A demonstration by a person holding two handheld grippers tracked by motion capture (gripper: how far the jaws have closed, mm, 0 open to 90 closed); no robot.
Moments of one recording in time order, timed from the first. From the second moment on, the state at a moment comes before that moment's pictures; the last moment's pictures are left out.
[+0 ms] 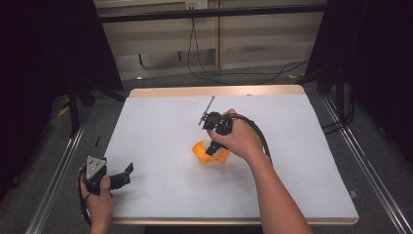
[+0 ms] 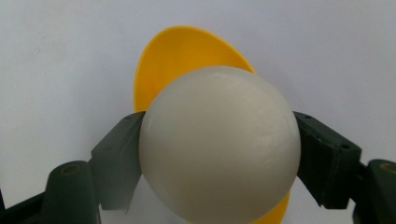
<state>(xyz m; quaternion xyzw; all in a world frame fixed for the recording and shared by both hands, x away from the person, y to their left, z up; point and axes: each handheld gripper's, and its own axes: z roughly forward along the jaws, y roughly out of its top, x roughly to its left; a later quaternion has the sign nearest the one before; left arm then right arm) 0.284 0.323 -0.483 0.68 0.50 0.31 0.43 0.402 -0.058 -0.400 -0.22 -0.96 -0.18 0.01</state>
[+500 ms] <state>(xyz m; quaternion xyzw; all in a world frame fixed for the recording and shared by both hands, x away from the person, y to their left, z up) 0.284 0.323 -0.483 0.68 0.50 0.31 0.43 0.402 -0.055 -0.407 -0.22 -0.96 -0.18 0.01</state>
